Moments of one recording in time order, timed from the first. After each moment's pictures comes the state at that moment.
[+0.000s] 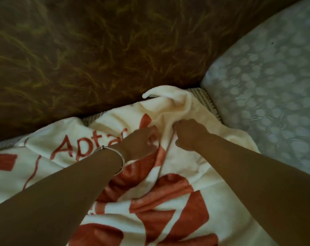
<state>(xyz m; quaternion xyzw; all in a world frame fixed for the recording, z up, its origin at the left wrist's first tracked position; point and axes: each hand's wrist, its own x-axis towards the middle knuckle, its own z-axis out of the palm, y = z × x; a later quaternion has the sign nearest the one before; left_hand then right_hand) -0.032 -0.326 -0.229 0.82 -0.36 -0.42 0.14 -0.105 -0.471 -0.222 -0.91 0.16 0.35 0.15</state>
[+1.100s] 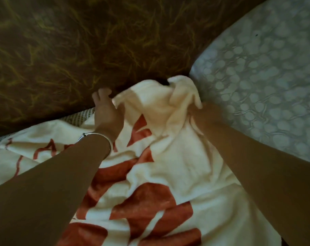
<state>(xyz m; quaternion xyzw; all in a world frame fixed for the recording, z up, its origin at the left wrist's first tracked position) -0.008 -0.350 -0.224 0.94 -0.13 -0.06 0.32 -0.120 -0.536 -0.236 -0.75 0.51 0.06 0.42</state>
